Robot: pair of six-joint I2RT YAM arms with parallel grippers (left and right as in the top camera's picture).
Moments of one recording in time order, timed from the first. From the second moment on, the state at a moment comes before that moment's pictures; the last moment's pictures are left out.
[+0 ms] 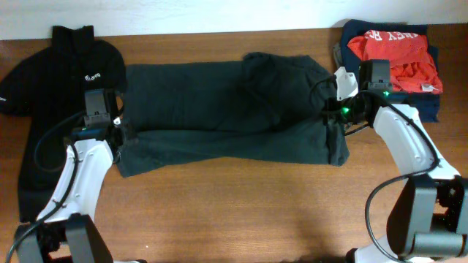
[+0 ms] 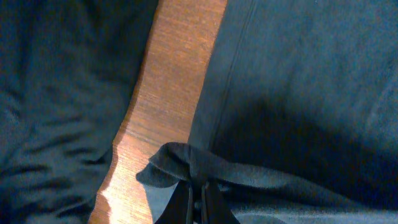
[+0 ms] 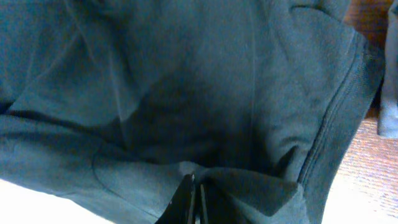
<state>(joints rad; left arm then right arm) 0.11 1.58 1.05 -0.57 -0.19 -0.18 -0.08 1.73 1.26 -0.67 -0.35 -0.08</state>
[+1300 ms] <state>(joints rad) 0.07 1.58 1.75 -1.22 0.06 -0.09 -0.08 1.75 1.89 -1.28 -0.37 -0.09</state>
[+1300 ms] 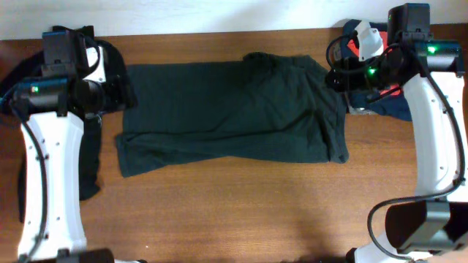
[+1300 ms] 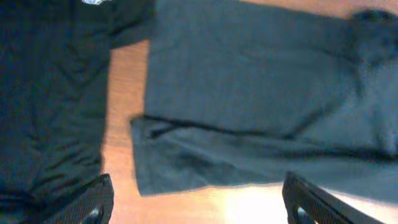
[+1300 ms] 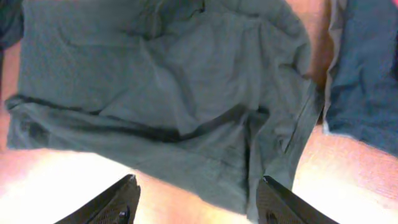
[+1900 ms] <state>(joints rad) -0.01 1.42 1.76 -1.34 0.10 -0.06 -0.08 1.49 1.90 -1.47 -0.39 -0.09</state>
